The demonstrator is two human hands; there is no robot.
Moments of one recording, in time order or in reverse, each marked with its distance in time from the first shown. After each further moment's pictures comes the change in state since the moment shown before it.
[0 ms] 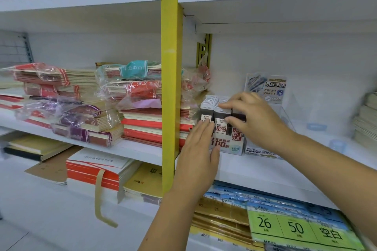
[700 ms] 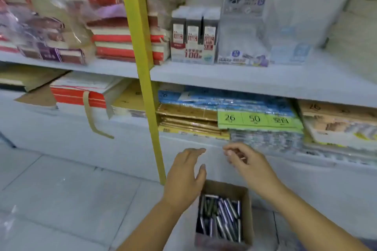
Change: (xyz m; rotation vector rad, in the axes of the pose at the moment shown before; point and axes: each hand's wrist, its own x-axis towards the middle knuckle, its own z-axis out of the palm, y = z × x) left_hand -0.226 0.018 0.056 -0.126 -0.344 -0.272; right_hand -0.280 -0.032 0.065 0.744 -0.243 0.675
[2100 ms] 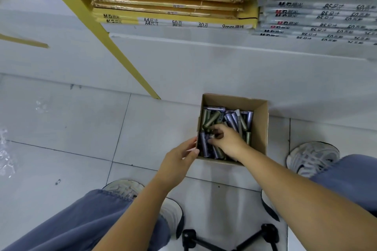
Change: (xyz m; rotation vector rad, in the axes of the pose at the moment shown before) left_hand -0.122 -0.111 0.115 -0.362 -0.581 -0.815; right_hand -0.046 0.264 0.156 0.052 -0.428 0.726
